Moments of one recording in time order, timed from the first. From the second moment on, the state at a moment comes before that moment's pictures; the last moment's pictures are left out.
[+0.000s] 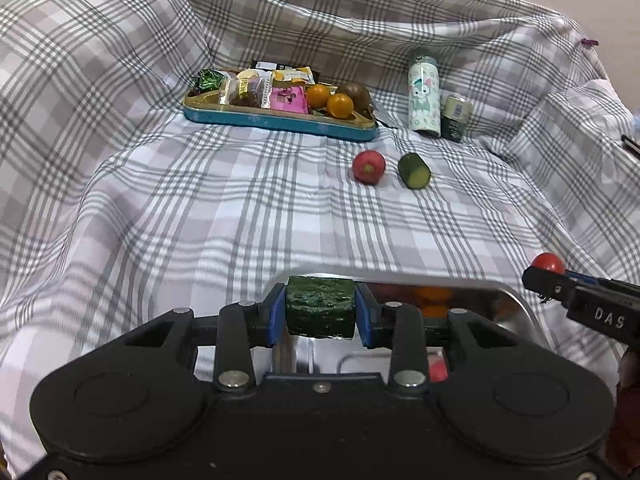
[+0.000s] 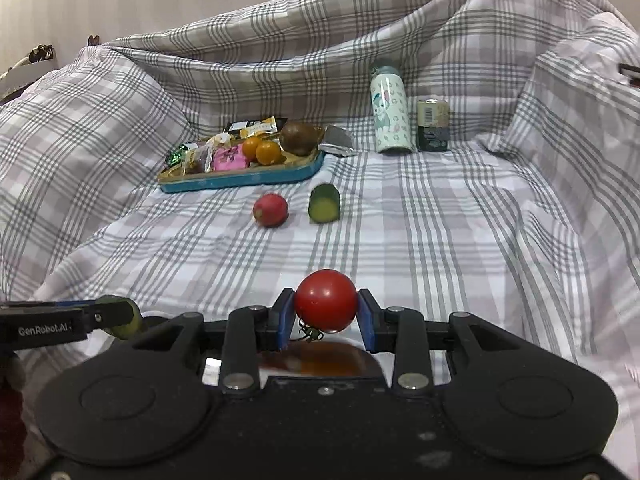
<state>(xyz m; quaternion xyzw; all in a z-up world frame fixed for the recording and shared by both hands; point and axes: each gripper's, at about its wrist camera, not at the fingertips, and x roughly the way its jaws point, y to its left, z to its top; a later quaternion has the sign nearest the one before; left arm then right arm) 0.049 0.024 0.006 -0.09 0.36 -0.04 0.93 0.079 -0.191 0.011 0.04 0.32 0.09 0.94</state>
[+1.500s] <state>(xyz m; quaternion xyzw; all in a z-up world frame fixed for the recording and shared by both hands) 0.050 0.006 -0.007 -0.06 0.37 -0.05 0.92 0.058 -0.180 -0.012 0.00 0.33 0.11 0.94</state>
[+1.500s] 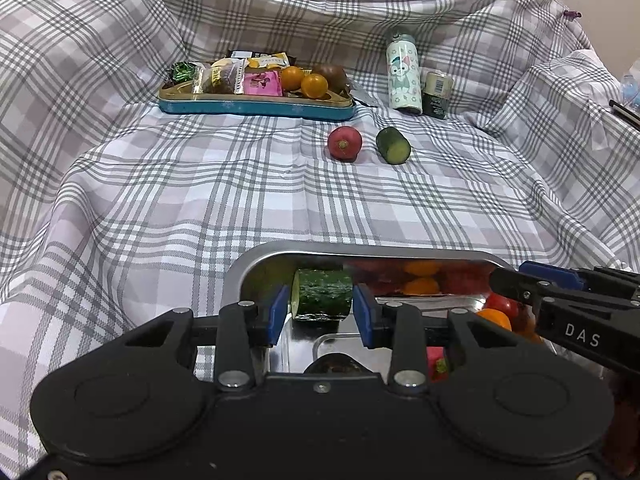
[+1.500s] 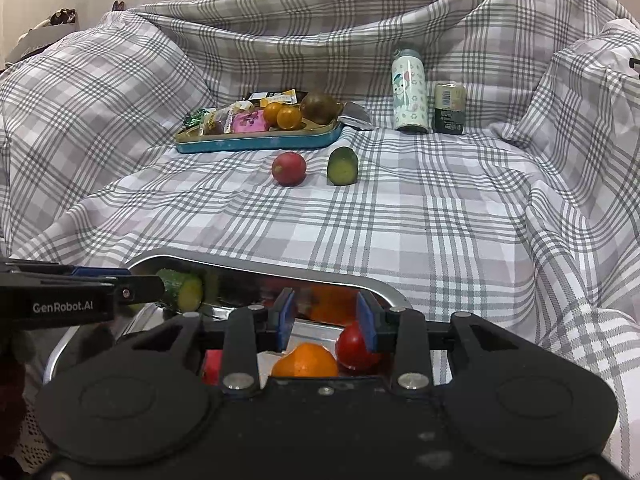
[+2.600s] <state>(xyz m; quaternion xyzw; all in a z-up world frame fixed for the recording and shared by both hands) 0.050 0.001 -0.013 -0.03 0.39 -0.02 0.92 0.059 -0.178 -0.013 -0.01 0.34 0.10 0.94</state>
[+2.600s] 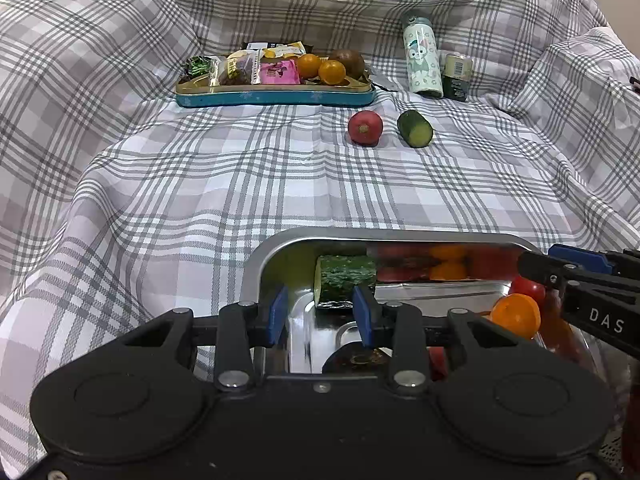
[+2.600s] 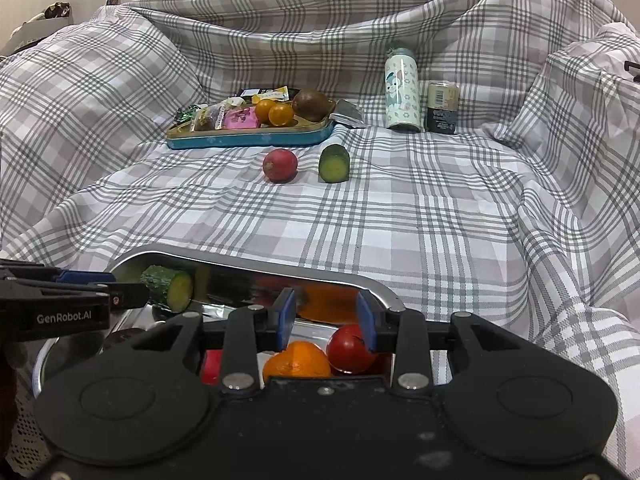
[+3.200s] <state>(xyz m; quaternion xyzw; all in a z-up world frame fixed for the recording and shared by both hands) 0.047 0.000 -0.011 -0.01 0.38 0.00 0.92 0.060 -0.183 -0.014 0.00 0.33 0.08 0.94</state>
